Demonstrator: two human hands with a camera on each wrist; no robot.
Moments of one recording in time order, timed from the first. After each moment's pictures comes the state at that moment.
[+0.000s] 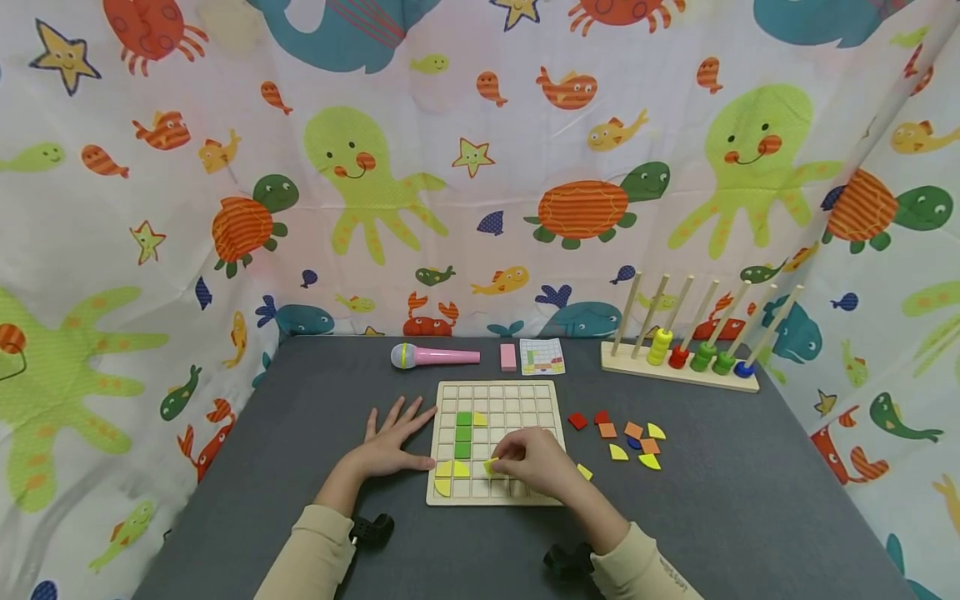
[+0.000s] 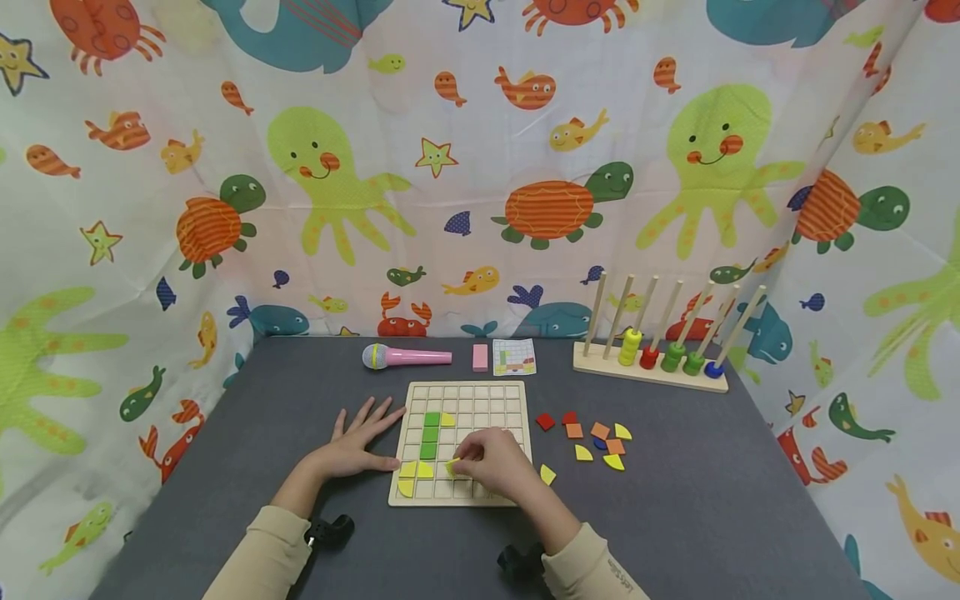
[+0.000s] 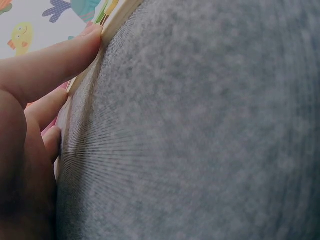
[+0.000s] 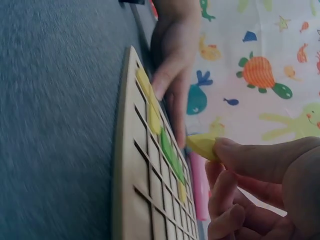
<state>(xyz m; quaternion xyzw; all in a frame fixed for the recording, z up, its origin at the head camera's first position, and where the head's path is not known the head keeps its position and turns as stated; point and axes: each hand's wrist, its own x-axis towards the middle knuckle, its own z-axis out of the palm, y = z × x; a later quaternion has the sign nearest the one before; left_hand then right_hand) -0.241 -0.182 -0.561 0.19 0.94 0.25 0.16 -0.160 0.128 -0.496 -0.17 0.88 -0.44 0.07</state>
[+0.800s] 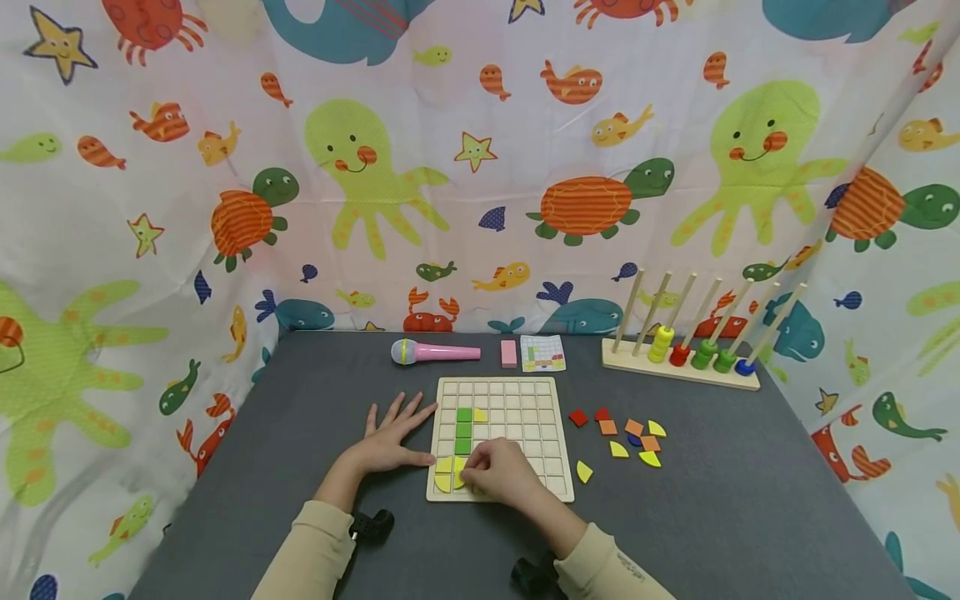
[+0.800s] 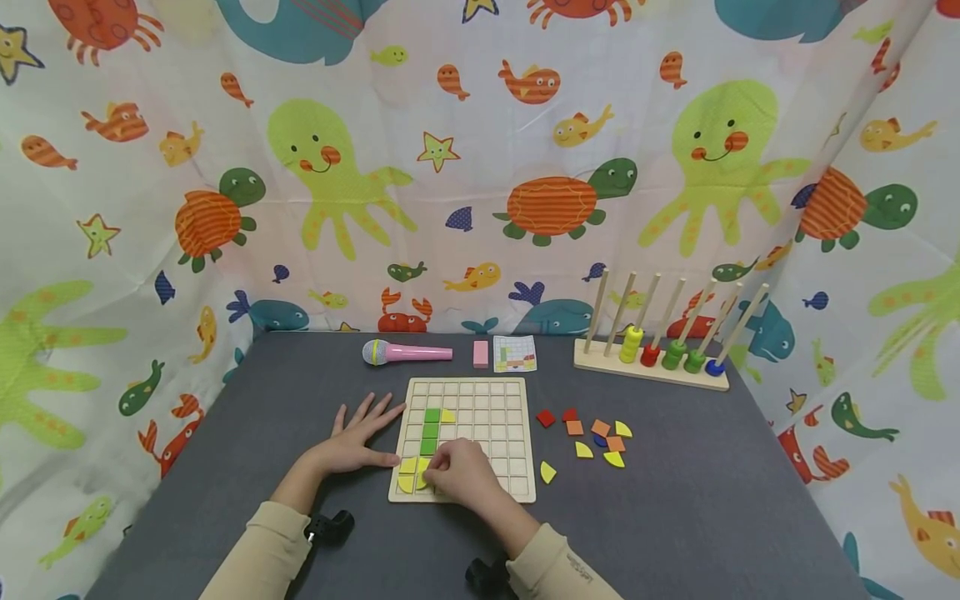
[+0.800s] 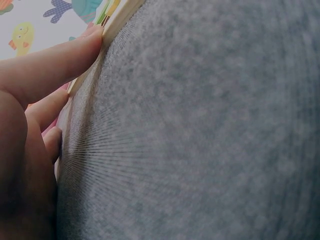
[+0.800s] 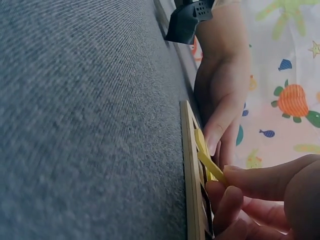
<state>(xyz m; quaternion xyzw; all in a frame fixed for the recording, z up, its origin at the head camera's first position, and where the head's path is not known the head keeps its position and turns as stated) -0.234 -0.179 -0.543 0.20 0.93 0.26 0.16 -0.157 0.075 -0.518 -0.14 0.88 -0.45 0.08</state>
